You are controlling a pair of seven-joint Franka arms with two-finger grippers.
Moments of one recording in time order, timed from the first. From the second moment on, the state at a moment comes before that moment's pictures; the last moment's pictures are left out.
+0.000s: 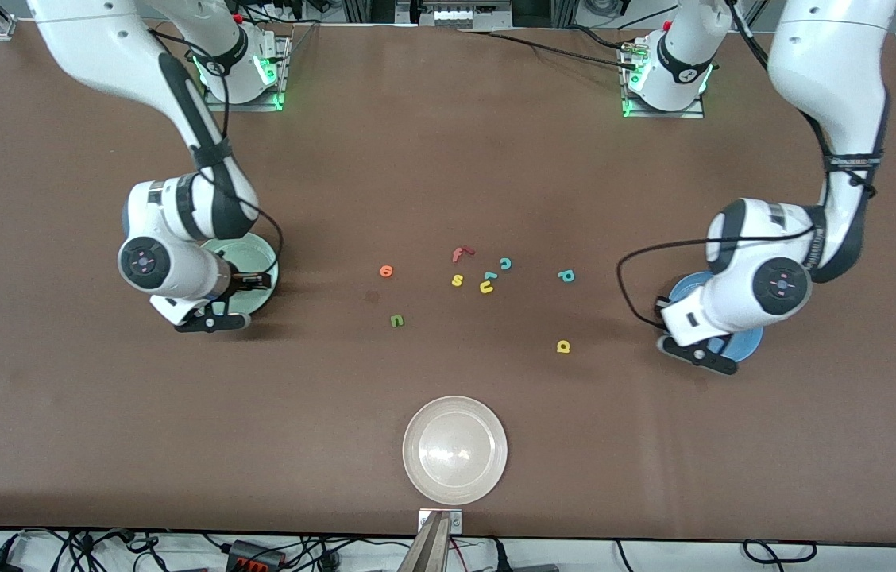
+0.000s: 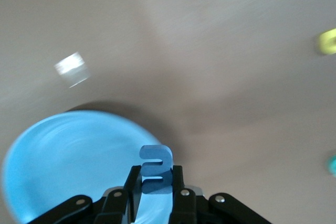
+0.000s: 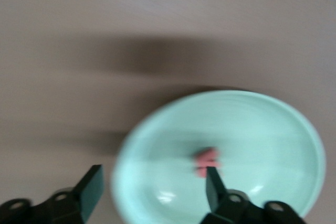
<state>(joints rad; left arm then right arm) -0.08 0.53 -0.02 -1.75 0.05 2.14 0.22 0.36 0.47 -0.11 -1.90 0.08 2.19 0.16</state>
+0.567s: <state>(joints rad) -0.05 0.54 -0.10 -1.76 0.08 2.07 0.21 0.63 0.52 -0.10 -1.89 0.13 2.33 0.47</state>
